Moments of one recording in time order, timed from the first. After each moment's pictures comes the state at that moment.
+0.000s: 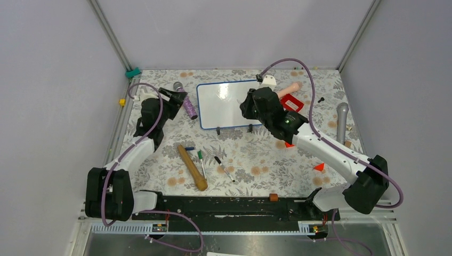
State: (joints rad) left arm -0.10 1.27 0.74 0.28 0.10 -1.02; right arm 0.76 1.39 1.23 -0.31 0.33 0.61
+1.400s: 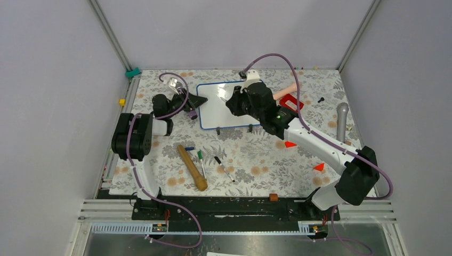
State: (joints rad) left arm -0.05 1.95 0.87 1.07 0.78 -0.84; right arm 0.76 1.48 1.28 -0.16 0.10 0.42
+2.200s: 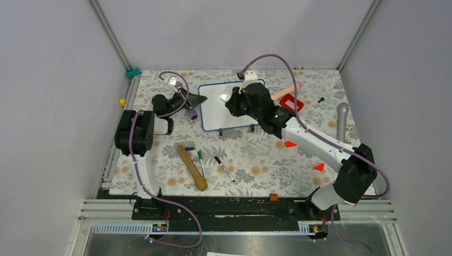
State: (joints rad) left arm -0.04 2.02 0.91 1.25 0.87 -0.96; right arm 0.76 1.51 1.28 -0.15 0.10 0.41
